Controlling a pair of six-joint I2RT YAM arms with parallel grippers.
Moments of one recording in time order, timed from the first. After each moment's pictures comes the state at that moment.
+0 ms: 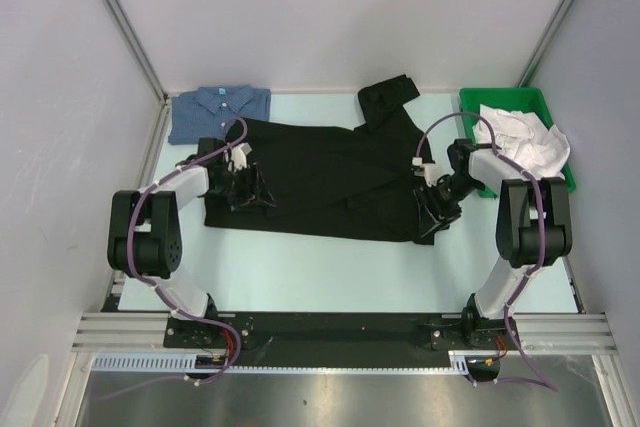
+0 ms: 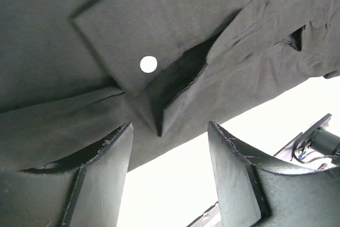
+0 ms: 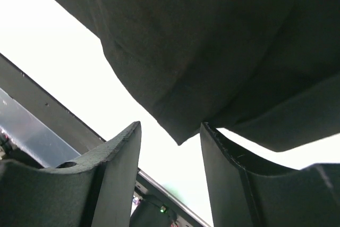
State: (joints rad) left arm -0.03 1.69 0.98 -0.46 0.59 -0.22; right arm 0.05 1.77 1.15 -1.01 -0.51 -0.44
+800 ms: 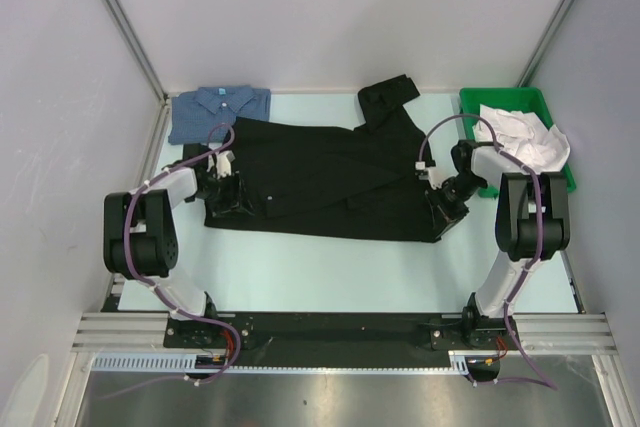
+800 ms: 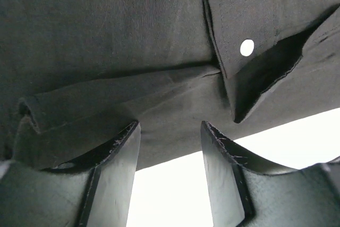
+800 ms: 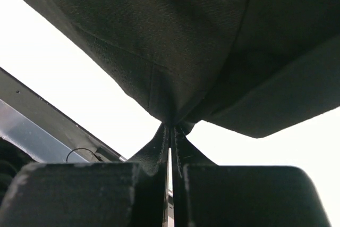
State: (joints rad) left arm 0.07 1.68 0.95 -0.54 0.45 -0.09; right arm 0.02 1.82 1.18 -1.06 -0.42 -0.52
